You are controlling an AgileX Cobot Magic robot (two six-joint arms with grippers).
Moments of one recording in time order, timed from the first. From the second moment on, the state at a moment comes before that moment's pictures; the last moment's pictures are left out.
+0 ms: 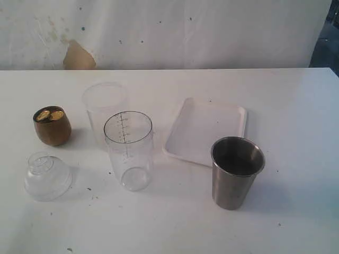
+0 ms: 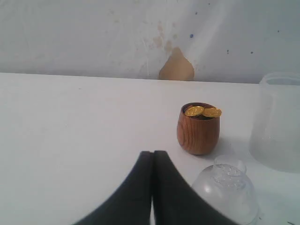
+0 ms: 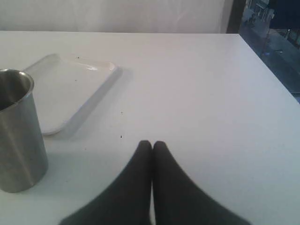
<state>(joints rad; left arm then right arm) 0.06 0.01 0.00 -0.08 0.24 0.05 -0.10 0.00 -0.01 -0.03 0.34 0.03</state>
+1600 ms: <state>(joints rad) 0.06 1.78 -0.55 0.57 -0.79 -0.25 -0.10 0.00 -0.01 -0.03 0.34 0.03</state>
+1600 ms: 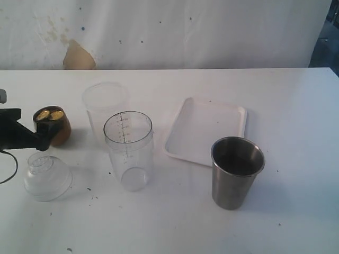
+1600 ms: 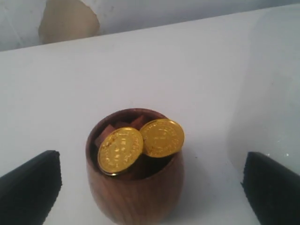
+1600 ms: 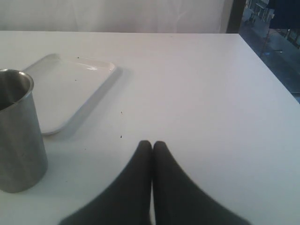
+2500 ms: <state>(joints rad) 0.06 2.05 -0.77 0.58 -0.79 -0.25 -0.10 0.00 -0.01 -0.03 0.34 0.03</state>
